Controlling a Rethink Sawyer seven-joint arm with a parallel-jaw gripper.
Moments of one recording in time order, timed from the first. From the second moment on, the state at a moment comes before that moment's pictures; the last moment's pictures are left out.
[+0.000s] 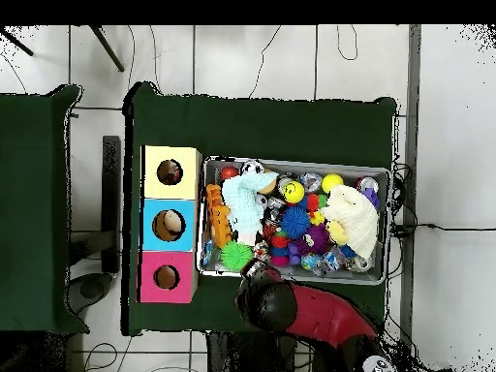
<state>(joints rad) -0.40 -0.81 0.02 2.12 -0.13 0.28 2.18</state>
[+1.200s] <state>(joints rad) -0.39 -0.74 0.04 2.12 -0.26 0.09 2.18</state>
